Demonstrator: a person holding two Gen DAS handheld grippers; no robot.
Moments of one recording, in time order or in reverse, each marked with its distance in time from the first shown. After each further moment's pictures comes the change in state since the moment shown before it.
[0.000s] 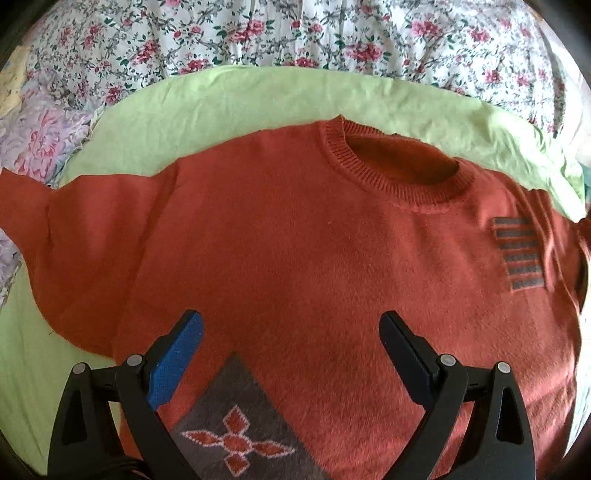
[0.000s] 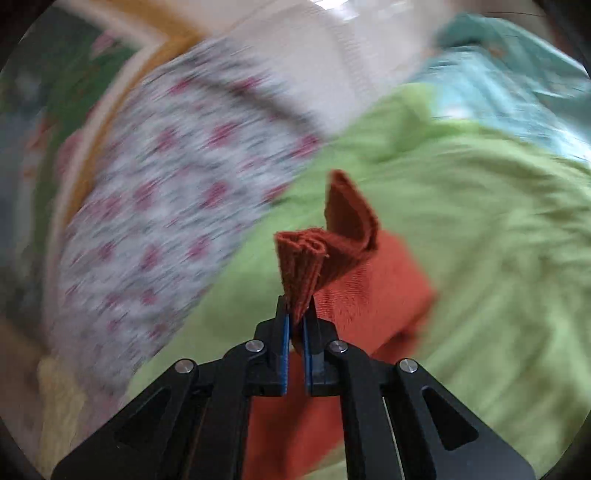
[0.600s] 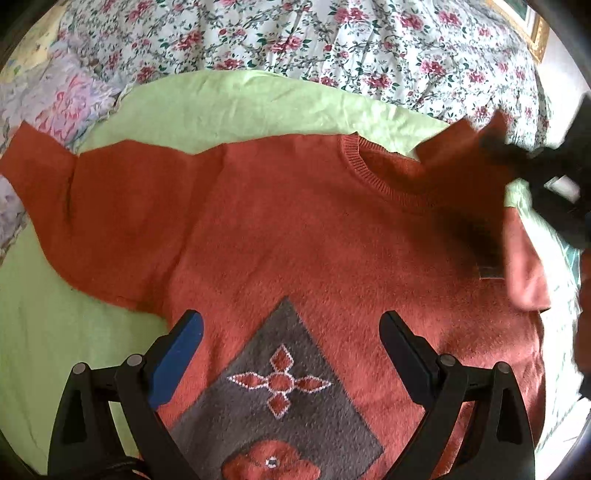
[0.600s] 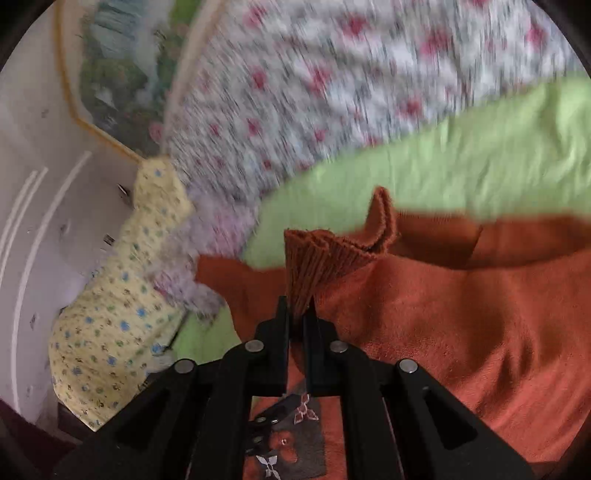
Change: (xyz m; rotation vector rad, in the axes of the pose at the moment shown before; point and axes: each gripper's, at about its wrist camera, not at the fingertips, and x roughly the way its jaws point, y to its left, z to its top) left arm -0.041 0.054 -0.032 -0.100 -0.020 -0.130; right arm 0.129 0.246 -0.223 -0.334 0.603 0.471
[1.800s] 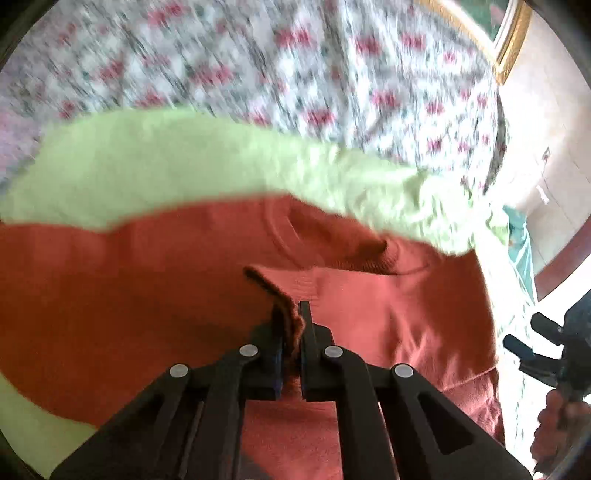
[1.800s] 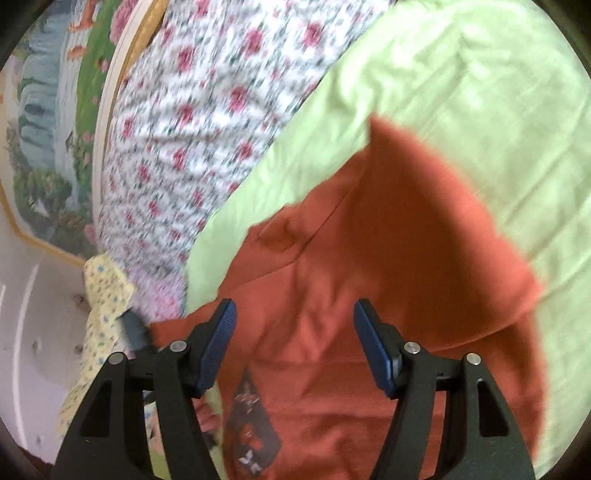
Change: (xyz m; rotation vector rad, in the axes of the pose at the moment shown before) left arm 0.029 -0.028 0.081 0.034 -0.096 -0.216; right arm -0.137 -0.081 -0.081 0.366 -0.290 -0.231
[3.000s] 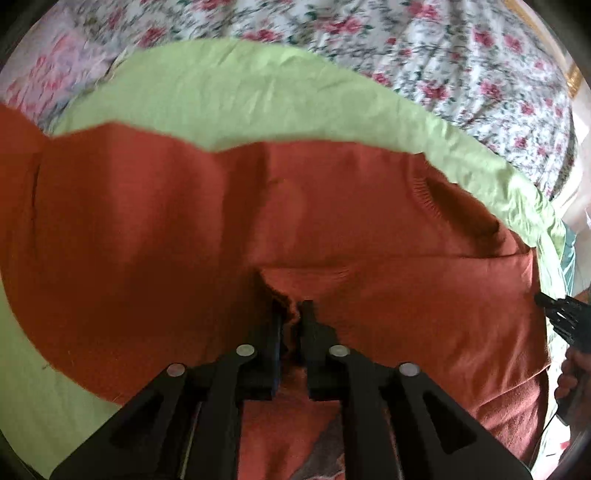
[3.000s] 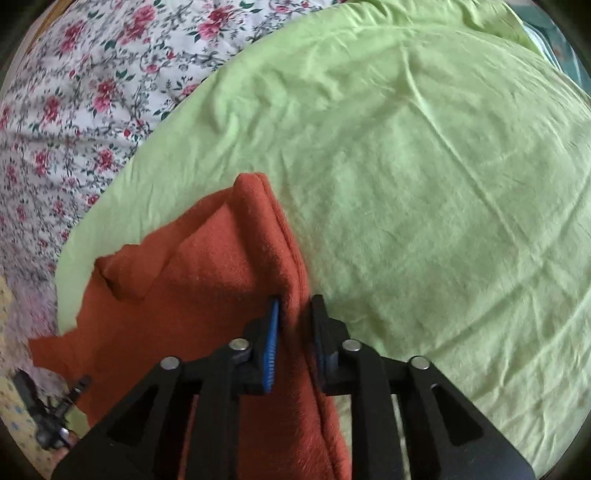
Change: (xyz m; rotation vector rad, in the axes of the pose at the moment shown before) left arm 0.018 0.088 -0.035 -0.153 0.142 0.170; right arm 0.061 -0.048 0.067 -0.103 0.028 -0.457
